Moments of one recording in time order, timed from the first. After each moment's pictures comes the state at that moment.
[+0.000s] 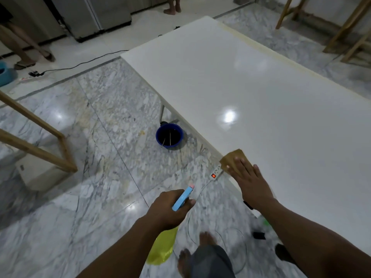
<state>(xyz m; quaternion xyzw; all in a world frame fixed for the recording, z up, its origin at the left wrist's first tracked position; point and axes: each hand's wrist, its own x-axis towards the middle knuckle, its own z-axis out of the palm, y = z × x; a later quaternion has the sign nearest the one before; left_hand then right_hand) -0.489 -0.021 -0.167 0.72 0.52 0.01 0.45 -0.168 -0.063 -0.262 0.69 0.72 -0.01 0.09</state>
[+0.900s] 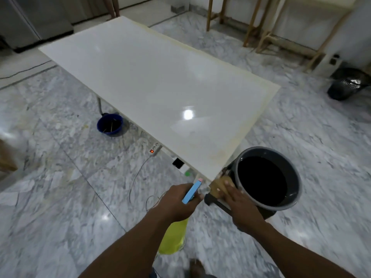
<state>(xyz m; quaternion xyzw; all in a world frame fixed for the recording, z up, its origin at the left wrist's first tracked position) -0.200 -0.436 -0.149 0.80 0.39 -0.01 0.46 0.023 -0.583 -0.228 0.76 0.61 -0.21 0.02</state>
